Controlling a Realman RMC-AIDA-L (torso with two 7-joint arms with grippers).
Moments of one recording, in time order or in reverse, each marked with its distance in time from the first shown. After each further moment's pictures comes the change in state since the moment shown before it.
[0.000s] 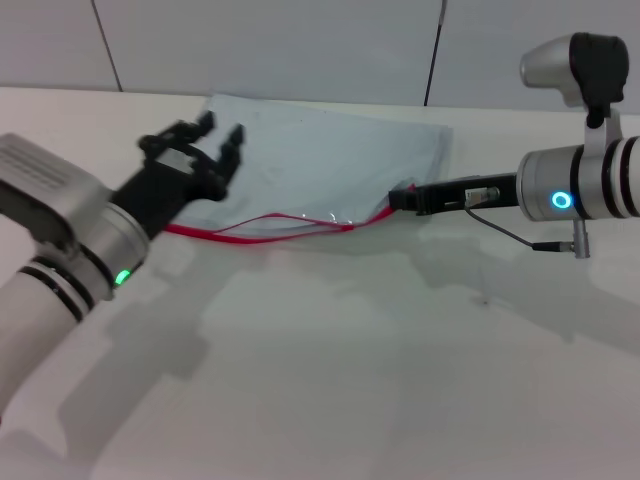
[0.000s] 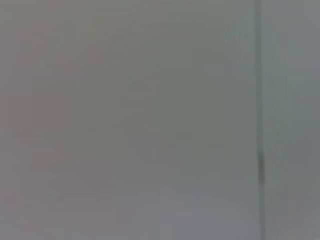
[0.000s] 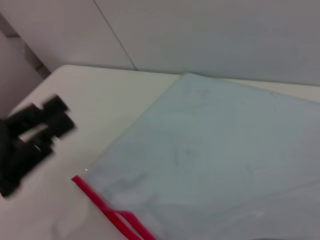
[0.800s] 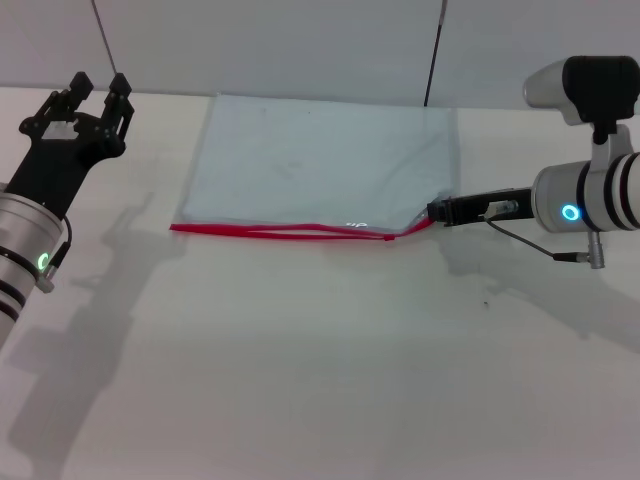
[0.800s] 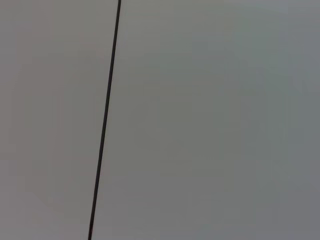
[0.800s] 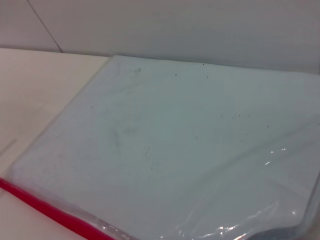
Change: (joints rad) left arm 0.084 0.017 -0.152 -0.016 -0.141 0.122 -0.070; right arm -0.001 0.004 -0.004 0.035 -0.110 0.187 0.075
